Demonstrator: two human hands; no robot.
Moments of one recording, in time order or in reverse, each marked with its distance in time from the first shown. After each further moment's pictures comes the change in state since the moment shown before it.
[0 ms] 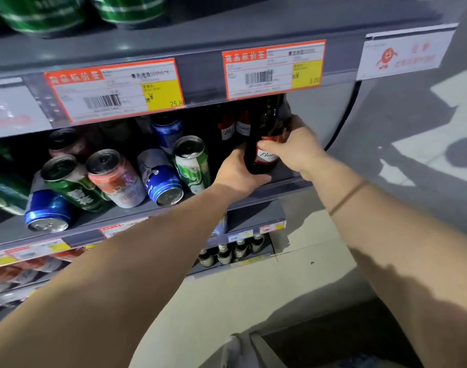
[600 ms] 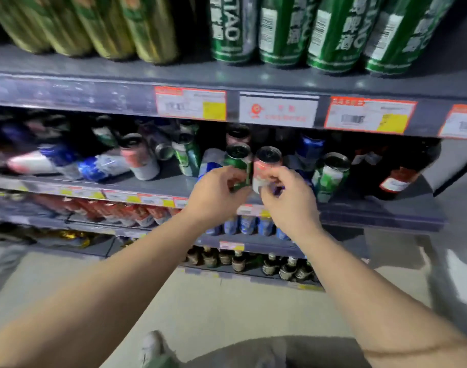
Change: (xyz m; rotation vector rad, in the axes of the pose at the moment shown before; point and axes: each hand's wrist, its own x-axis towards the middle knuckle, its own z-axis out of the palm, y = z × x) left_hand -0.191 -0.071 -0.233 0.254 0.340 -0.043; right_hand -0.182 -0.142 0.167 -0.114 -0.197 -0.416
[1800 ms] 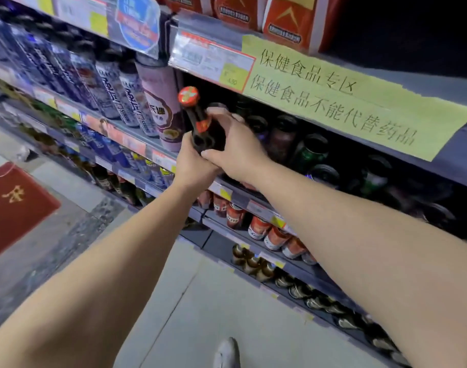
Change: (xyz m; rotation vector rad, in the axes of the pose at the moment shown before) left_hand 0.015 -0.486 -0.363 -0.477 0.605 -0.394; right_hand 0.098 -0.451 0.479 0.013 -0.583 -0.395
